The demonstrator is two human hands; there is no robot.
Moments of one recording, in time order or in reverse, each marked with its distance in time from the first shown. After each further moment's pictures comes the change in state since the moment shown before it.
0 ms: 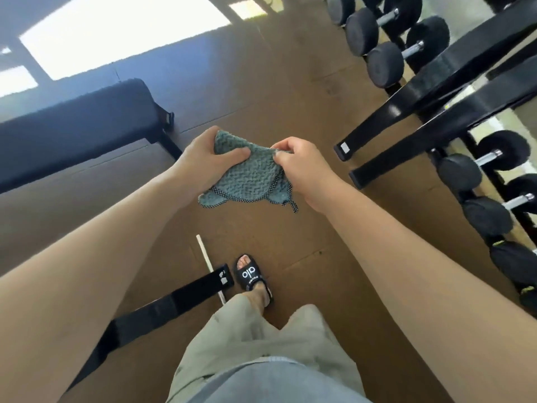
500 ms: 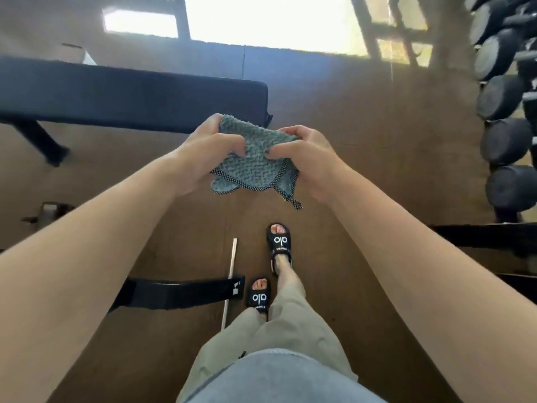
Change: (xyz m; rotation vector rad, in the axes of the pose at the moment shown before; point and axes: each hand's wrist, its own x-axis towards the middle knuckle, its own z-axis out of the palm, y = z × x) left_hand 0.057 -0.035 -0.209 -0.443 0.275 -0.281; right_hand 0.145 -0.183 0.161 0.071 -0.527 0.043
